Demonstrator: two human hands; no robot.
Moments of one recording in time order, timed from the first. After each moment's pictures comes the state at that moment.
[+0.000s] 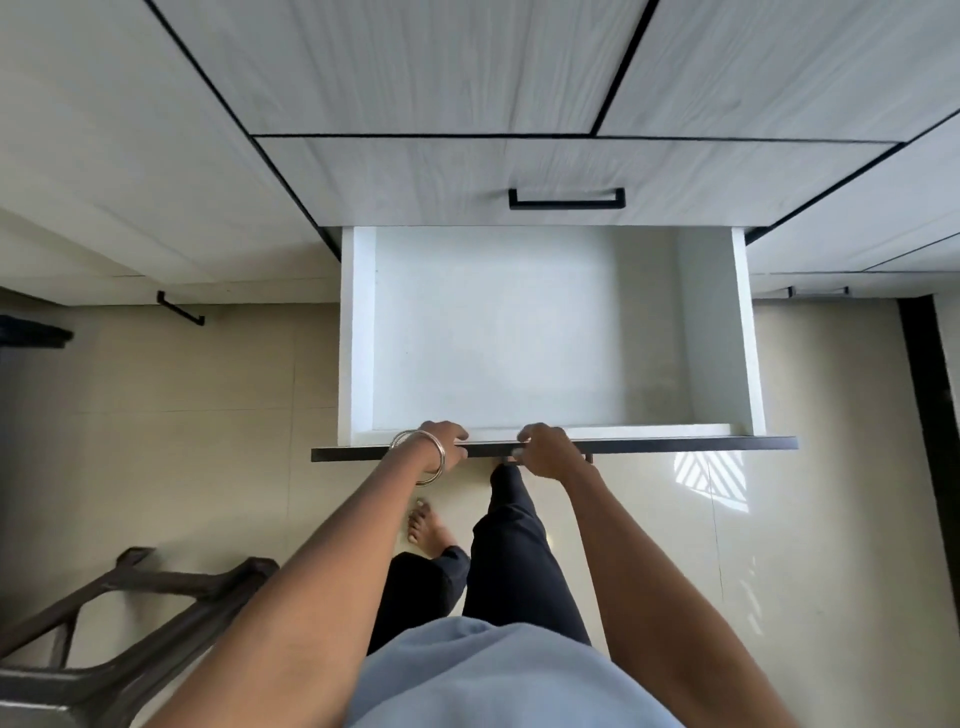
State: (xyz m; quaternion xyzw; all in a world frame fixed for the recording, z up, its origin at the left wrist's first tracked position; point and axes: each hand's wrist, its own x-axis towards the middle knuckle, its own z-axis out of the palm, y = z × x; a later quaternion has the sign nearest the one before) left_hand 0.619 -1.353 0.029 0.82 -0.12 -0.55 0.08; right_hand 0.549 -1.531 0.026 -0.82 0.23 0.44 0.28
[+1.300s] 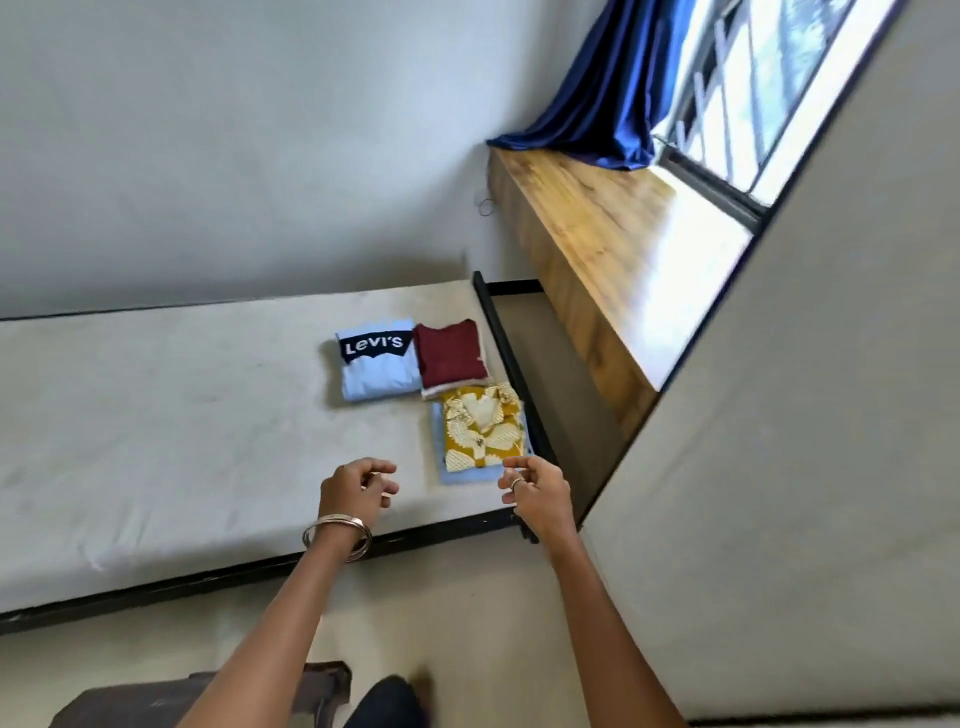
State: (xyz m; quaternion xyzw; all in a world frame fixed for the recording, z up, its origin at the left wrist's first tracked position) left_hand 0.680 -0.534 0.254 0.62 0.59 0.26 0.45; right_hand 0.890 -0.633 0.251 -0.75 -0.30 0.36 0.46
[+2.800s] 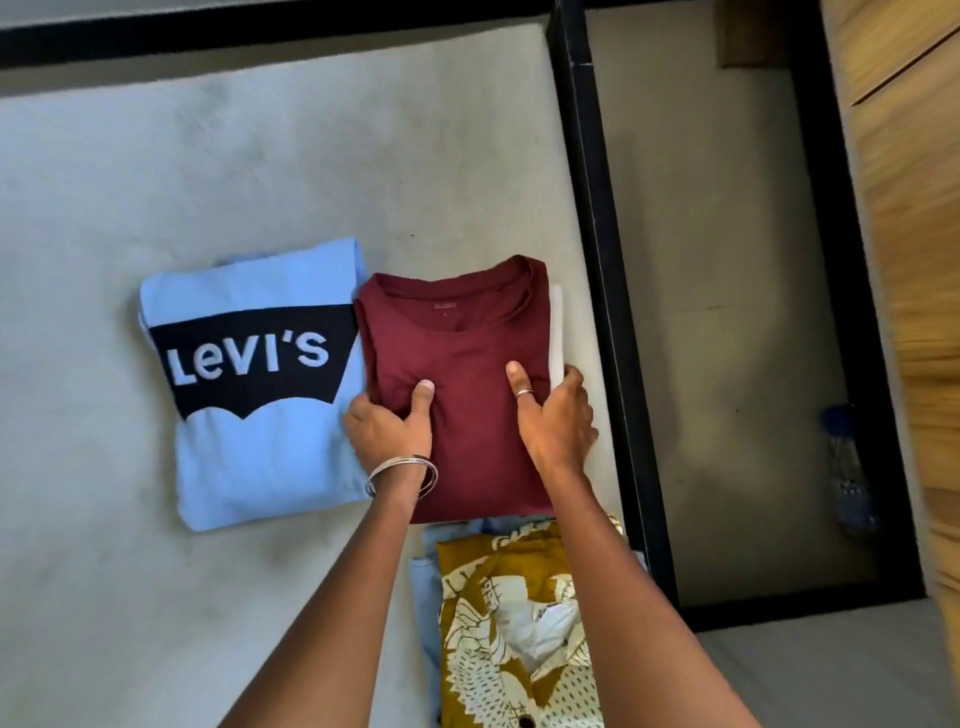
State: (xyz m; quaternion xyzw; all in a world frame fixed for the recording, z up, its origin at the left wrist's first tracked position) left_hand 1.001 0.051 -0.140 0.41 0.84 0.08 0.35; right_hand 1.139 0.010 -0.146 -0.90 -0.20 0.37 0.13
